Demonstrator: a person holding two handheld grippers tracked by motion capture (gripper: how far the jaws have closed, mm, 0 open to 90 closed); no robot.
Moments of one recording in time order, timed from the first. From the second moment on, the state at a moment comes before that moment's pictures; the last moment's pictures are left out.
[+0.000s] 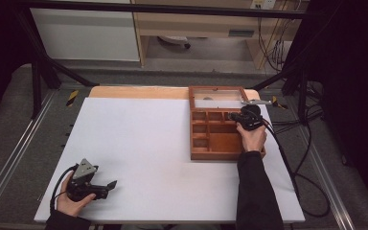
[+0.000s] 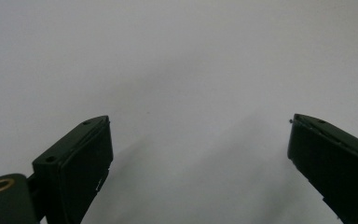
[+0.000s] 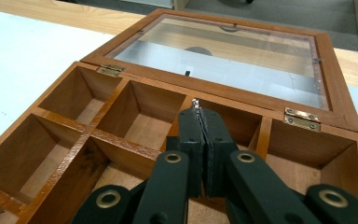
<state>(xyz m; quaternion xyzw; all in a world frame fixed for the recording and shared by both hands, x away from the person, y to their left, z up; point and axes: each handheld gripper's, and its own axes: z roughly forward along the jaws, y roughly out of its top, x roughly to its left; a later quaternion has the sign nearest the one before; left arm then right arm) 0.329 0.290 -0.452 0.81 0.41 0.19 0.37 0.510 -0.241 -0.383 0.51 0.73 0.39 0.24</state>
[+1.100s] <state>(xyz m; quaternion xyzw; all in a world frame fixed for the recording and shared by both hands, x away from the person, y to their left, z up) 0.329 0.290 -0.452 0.81 0.41 0.19 0.37 0.525 -0.239 -0.410 0.53 0.73 0.35 0.23</state>
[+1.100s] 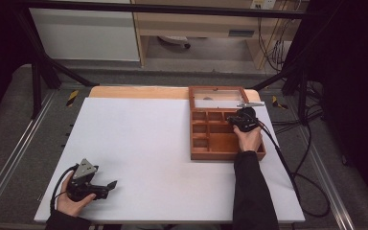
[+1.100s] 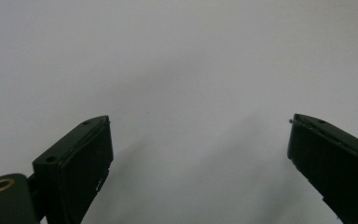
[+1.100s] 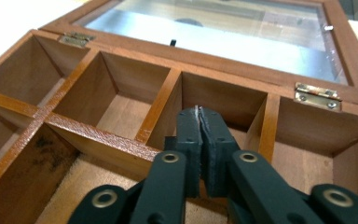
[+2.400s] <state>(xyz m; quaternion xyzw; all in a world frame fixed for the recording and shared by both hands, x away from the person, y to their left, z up) 0.329 0.288 -0.453 0.81 0.41 0.19 0.37 0.418 -0.226 -0.375 0.42 0.78 0.41 0.20</state>
